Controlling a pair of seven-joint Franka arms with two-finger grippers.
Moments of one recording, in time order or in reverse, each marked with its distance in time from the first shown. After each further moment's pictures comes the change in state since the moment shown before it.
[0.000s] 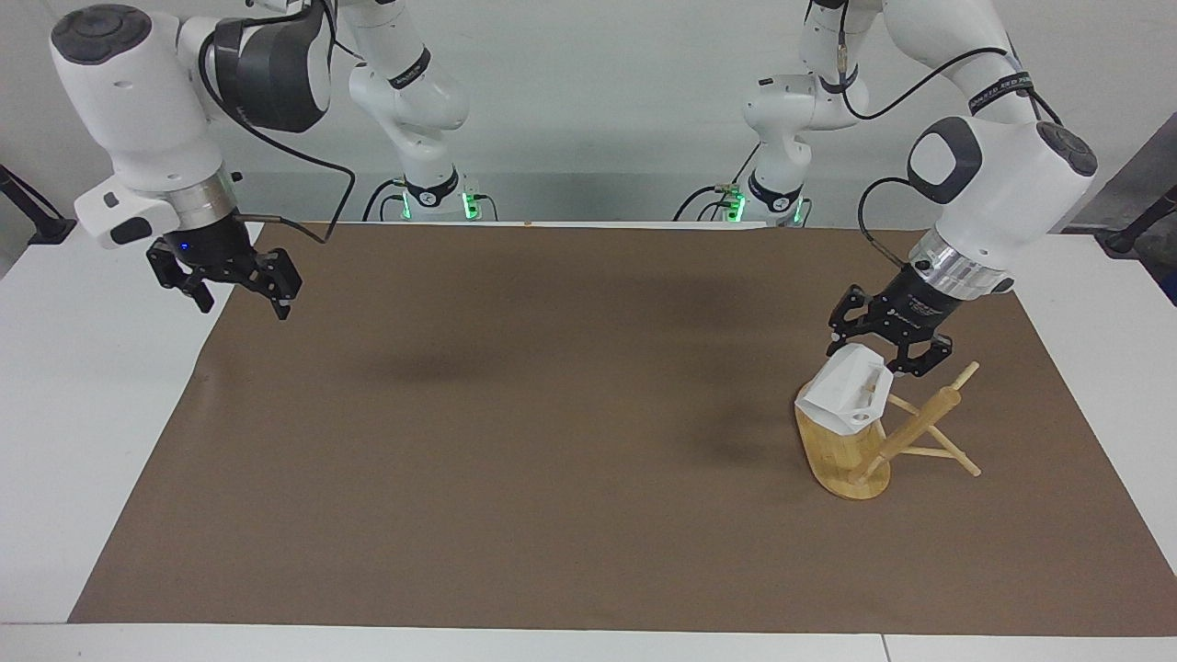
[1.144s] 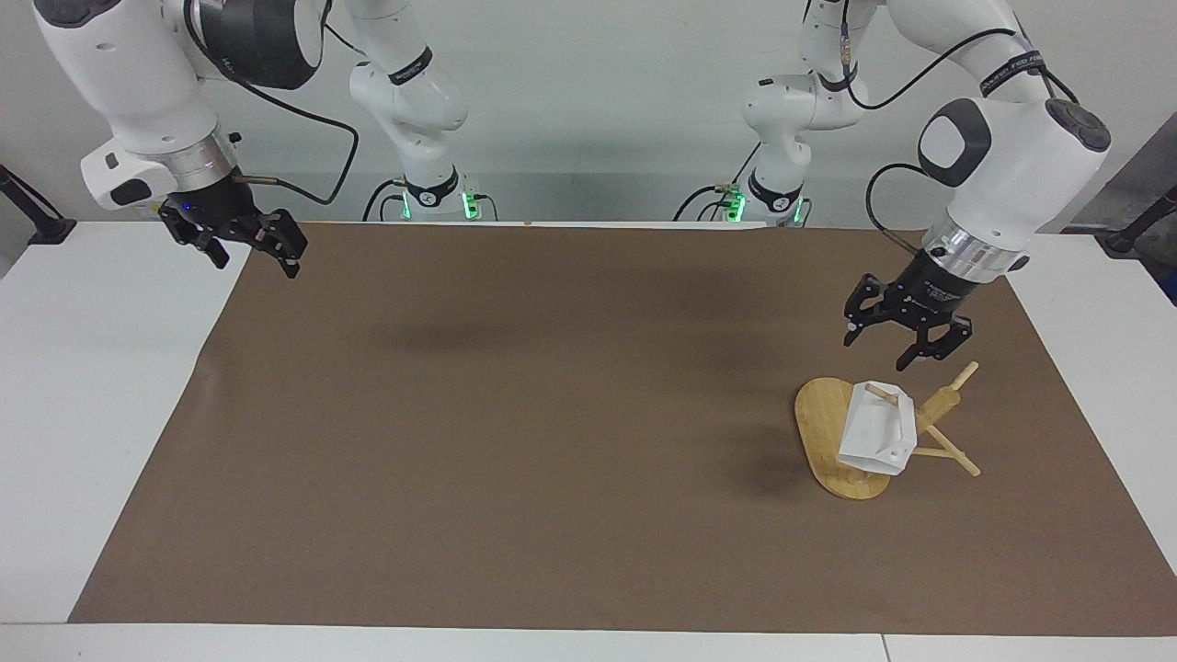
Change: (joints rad) left arm 0.015 -0.066 0.008 -0.005 0.047 -0.108 0.017; right arm -0.031 -0.066 -0.004 -0.113 0.077 0.017 0.006
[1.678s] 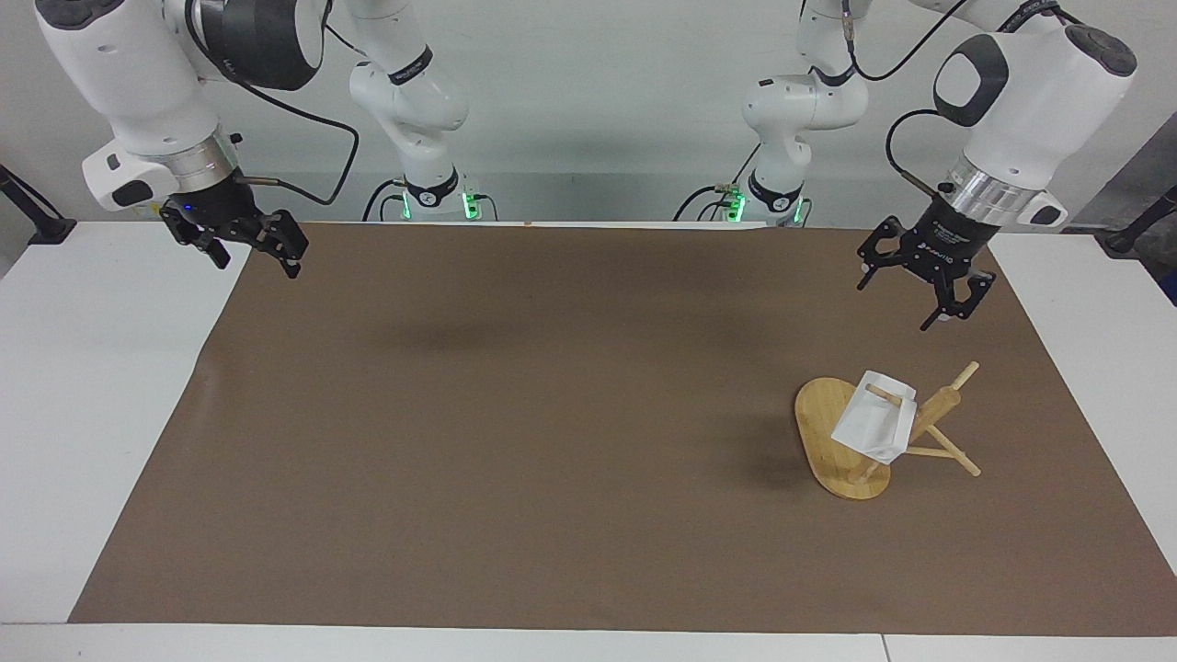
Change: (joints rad) left arm 0.010 -0.099 -0.001 0.000 0.043 -0.125 0.383; right arm 0.000 -0.001 0.000 -0.002 0.000 0.000 0.000
